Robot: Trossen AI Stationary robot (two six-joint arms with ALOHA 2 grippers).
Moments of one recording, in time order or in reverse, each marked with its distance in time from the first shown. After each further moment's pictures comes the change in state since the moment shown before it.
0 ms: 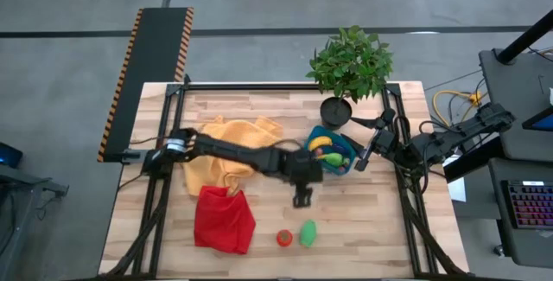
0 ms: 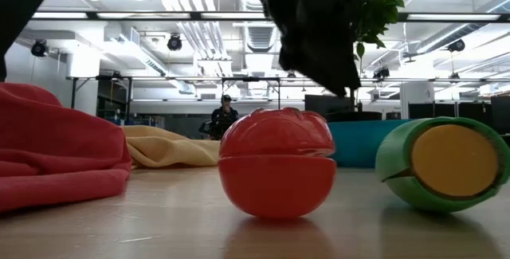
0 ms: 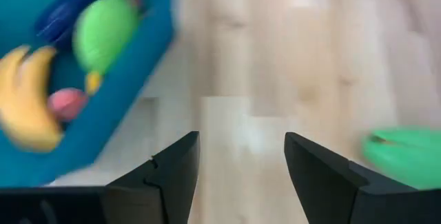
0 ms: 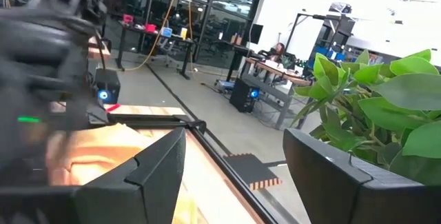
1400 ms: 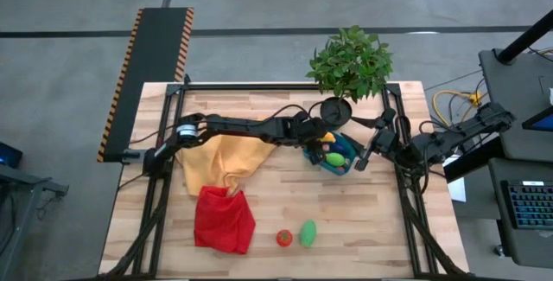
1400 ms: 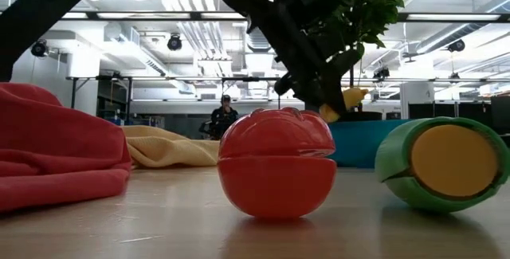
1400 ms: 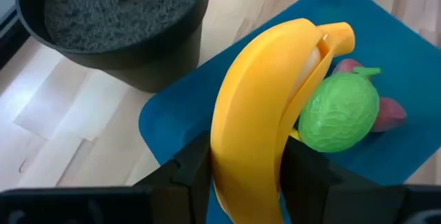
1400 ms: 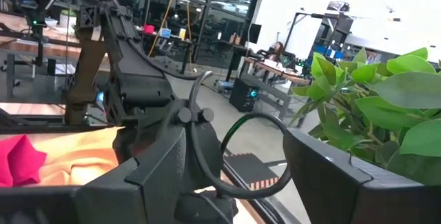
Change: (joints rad) left arm 0.231 0.073 0.012 0.196 -0.150 -0.091; right arm 0.000 0.000 0.002 0.004 0.007 0.010
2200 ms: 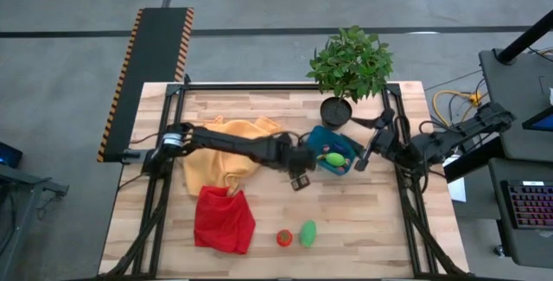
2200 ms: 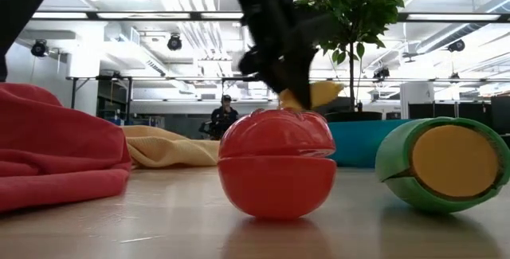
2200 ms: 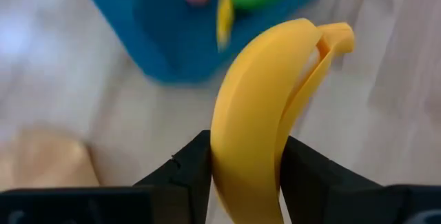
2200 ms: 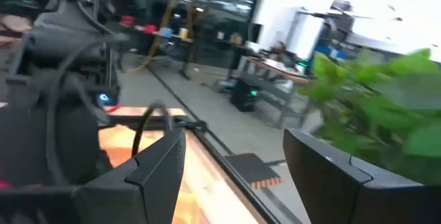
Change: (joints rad) left arm -0.174 -0.118 -0.058 -0.353 -0.032 -0.212; right arm 0.000 0.004 0.002 -0.003 -0.013 0.004
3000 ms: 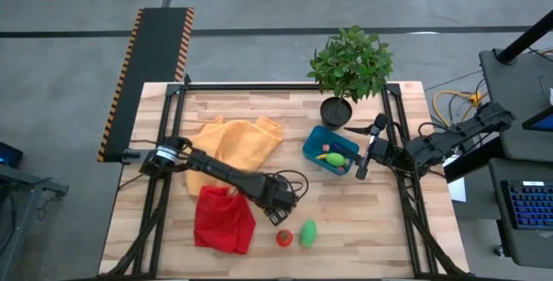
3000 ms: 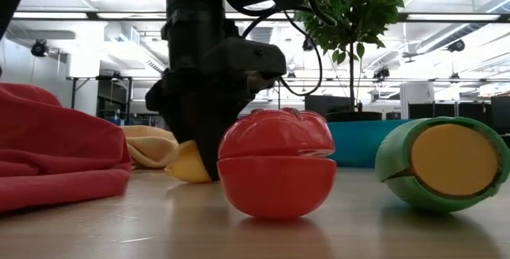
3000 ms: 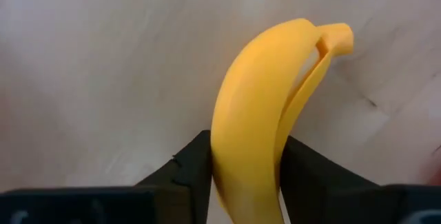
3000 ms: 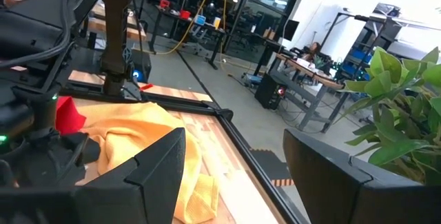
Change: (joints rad) left arm -0.209 -0.001 -0.263 -0.059 0.221 -0.522; right arm 0.014 0.004 -0.003 -0.121 -0.100 0.011
